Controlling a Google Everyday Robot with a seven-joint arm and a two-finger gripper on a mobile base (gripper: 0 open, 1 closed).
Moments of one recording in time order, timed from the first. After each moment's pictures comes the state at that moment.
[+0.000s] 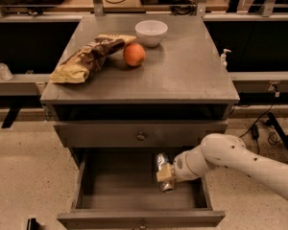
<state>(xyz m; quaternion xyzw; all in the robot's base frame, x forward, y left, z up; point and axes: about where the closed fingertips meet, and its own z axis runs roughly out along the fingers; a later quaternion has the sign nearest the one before) 0.485 -0.091 0.530 -0.95 -0.06 -0.08 0.28</state>
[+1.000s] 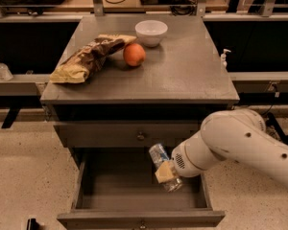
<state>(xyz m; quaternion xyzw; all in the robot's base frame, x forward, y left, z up) 0.429 -0.078 0.666 -0.95 -0.20 -0.11 0.19</state>
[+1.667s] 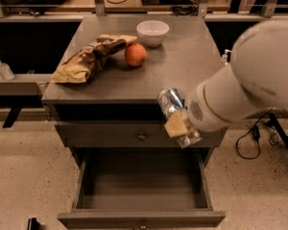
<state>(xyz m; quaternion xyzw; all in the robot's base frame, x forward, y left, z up) 0.439 -0.097 0.862 -0.94 -0.22 -0.22 0.11</state>
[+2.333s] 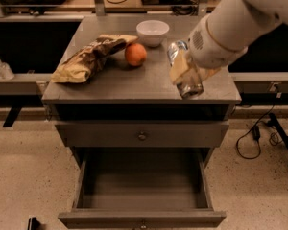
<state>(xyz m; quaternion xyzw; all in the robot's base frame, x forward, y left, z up) 0.524 -0.108 0.938 -0.96 -0.13 -0.22 0.12</state>
